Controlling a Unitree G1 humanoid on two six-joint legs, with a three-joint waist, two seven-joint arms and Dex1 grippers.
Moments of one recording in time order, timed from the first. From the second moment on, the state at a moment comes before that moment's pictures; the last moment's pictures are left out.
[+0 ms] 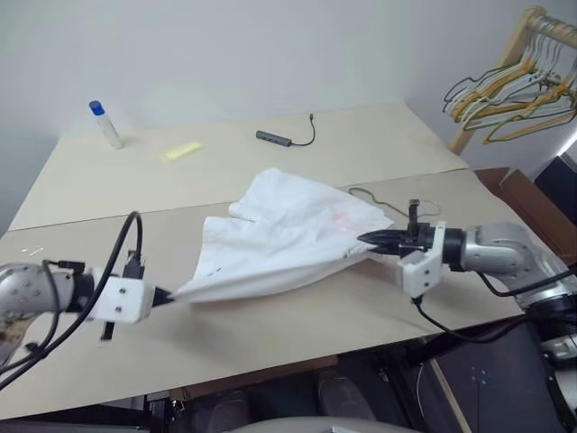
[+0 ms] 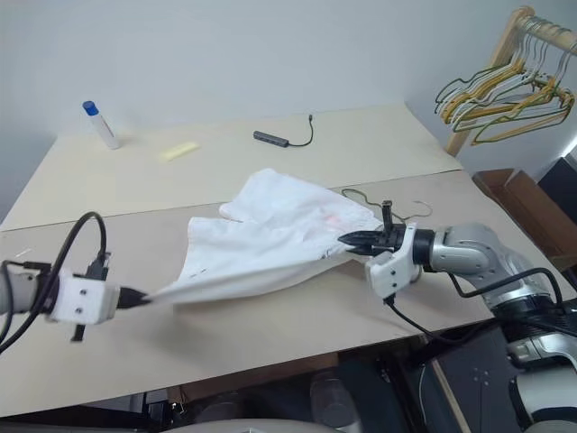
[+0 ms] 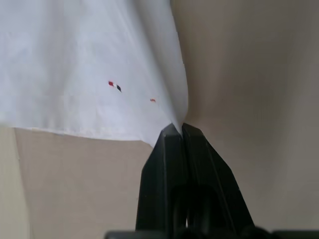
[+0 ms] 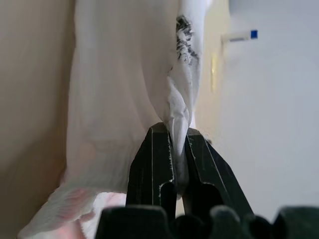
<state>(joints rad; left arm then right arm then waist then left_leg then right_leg) 0.27 1.25 0.19 -0.22 -0.23 -0.28 -1.23 -0.44 -0.96 0.29 0.25 -0.20 -0.96 0.77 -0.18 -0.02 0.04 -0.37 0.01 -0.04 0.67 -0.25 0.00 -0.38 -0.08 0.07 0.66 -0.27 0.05</state>
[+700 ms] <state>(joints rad) 0.16 1.13 0.25 -0.26 -0.28 -0.05 -1.25 -0.43 -0.90 0.30 0.30 -0.40 -0.85 0.68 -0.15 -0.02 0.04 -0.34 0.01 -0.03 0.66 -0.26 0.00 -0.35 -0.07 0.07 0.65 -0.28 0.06</state>
